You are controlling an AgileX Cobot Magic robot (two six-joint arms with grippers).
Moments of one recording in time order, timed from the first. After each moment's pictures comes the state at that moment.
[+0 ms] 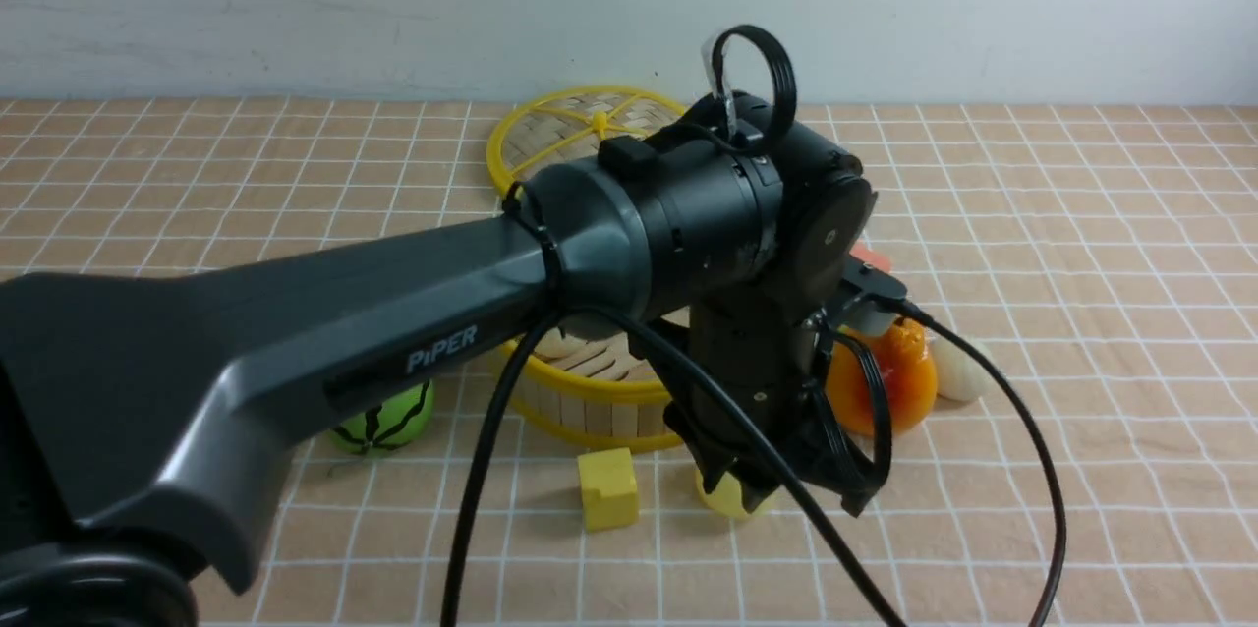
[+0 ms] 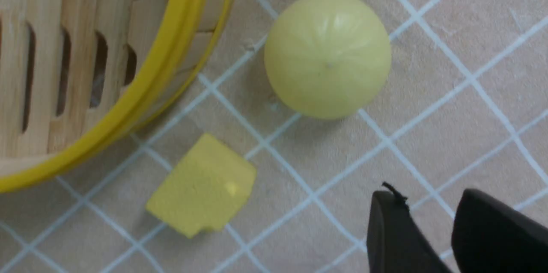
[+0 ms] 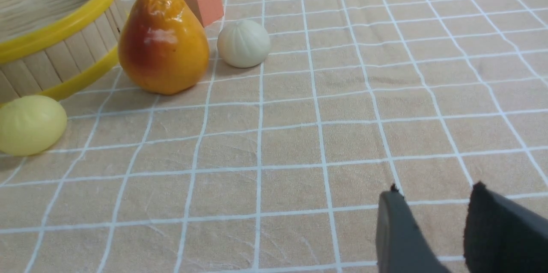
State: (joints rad) right arm 0.01 -0.01 0.02 0.00 0.38 0.11; left arm -0.85 2.04 -1.80 0.07 1.18 -0.15
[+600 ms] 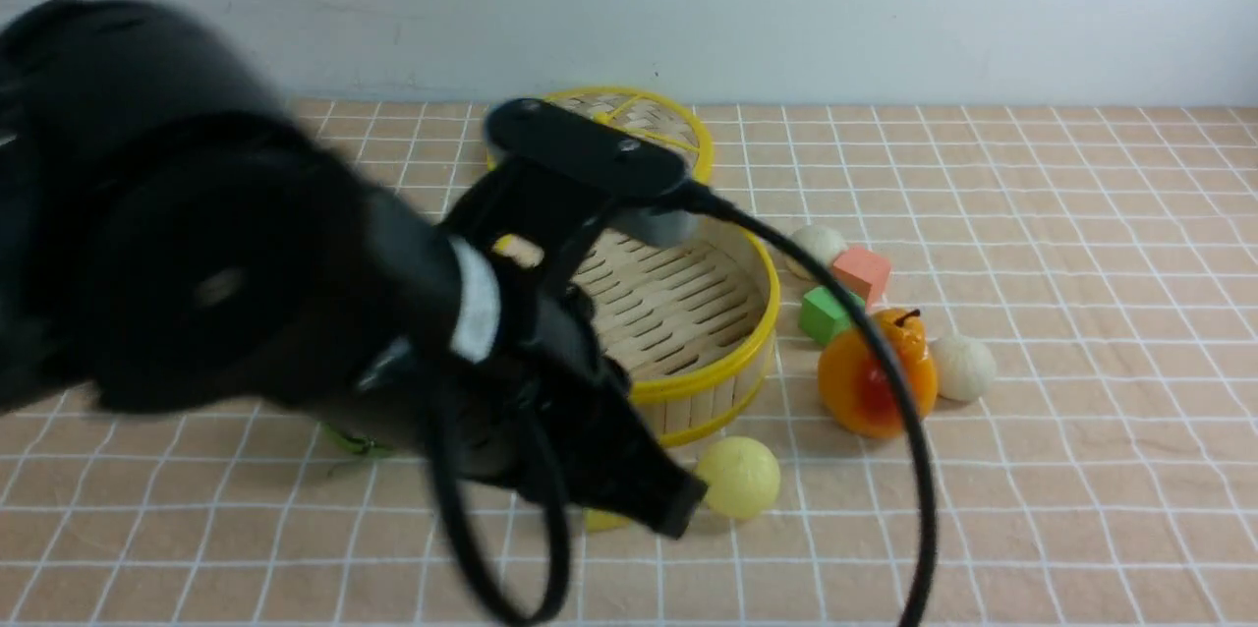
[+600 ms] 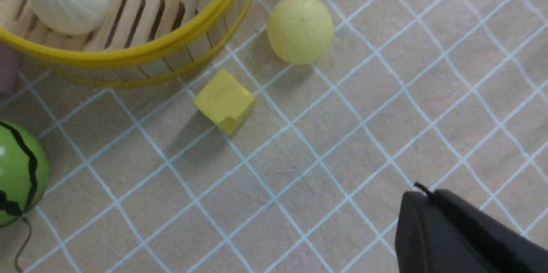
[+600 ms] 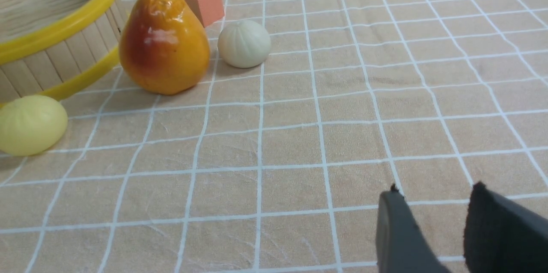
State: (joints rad) right arm 0.01 -0.01 0.02 0.00 0.38 0.11; left arm -0.85 1.29 -1.12 0.05 0.76 -0.20
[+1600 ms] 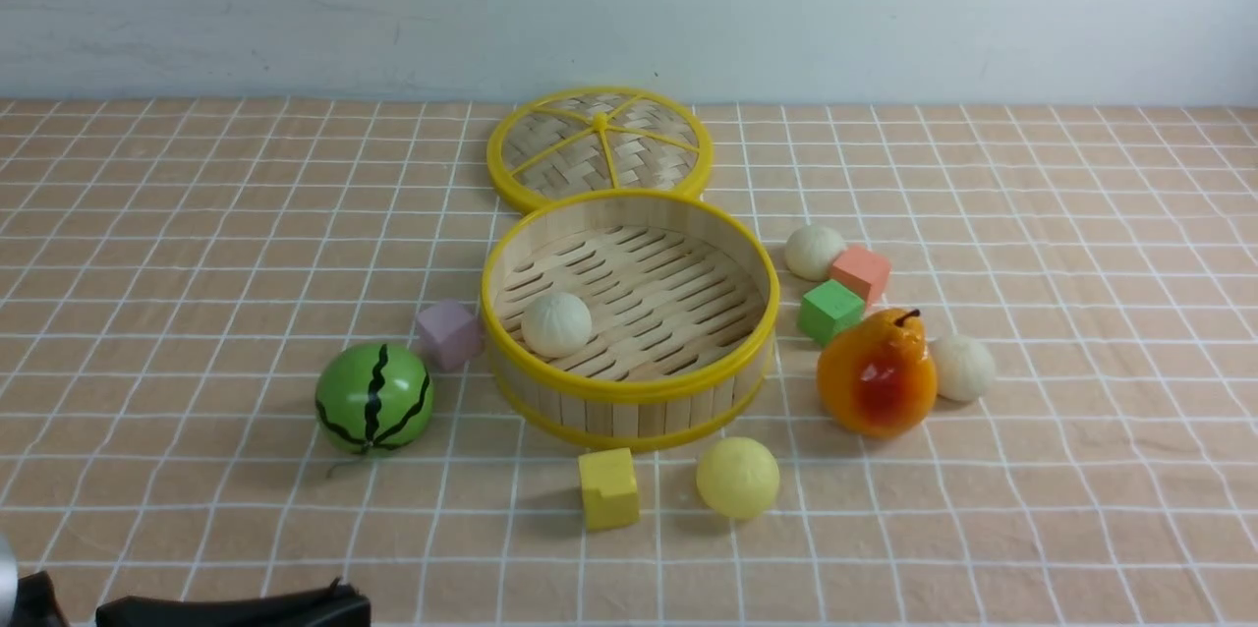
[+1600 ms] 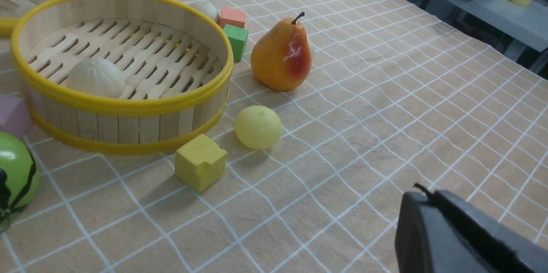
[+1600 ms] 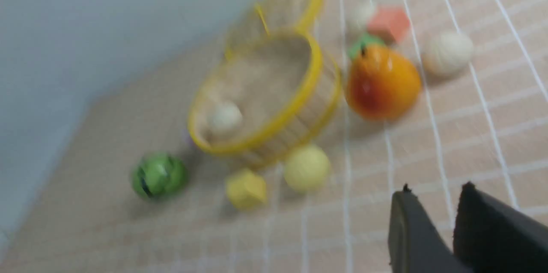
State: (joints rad) right arm 0.14 0.42 -0.51 0.38 0.68 0.26; left arm -0.85 0.48 -0.35 0.04 0.19 -0.29
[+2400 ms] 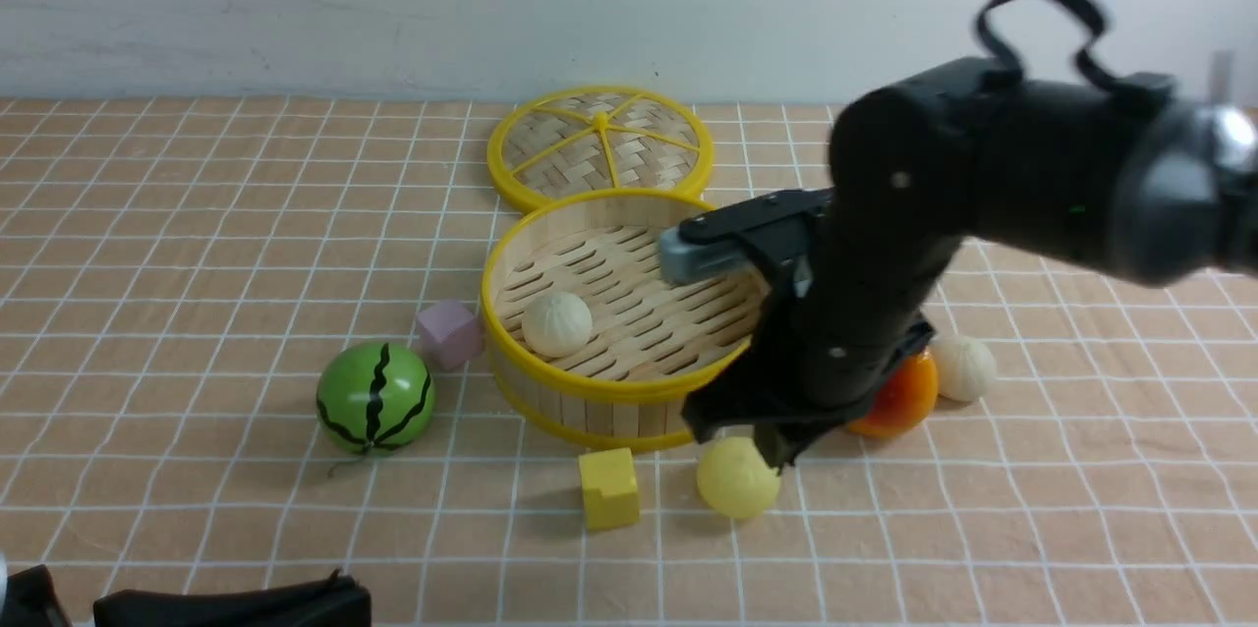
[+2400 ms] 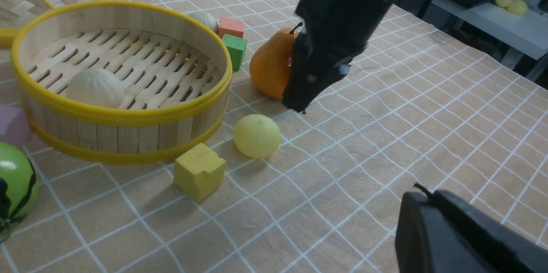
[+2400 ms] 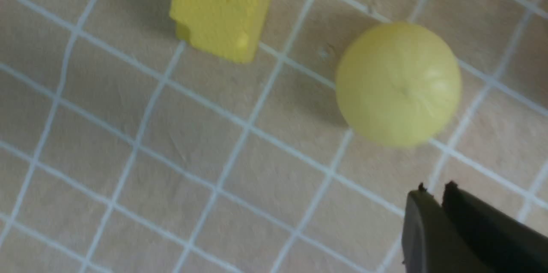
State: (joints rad) right arm 0.61 1.89 -1.50 0.09 1.01 0.09; left arm -0.85 0.48 -0.35 0.04 0.17 -0.29
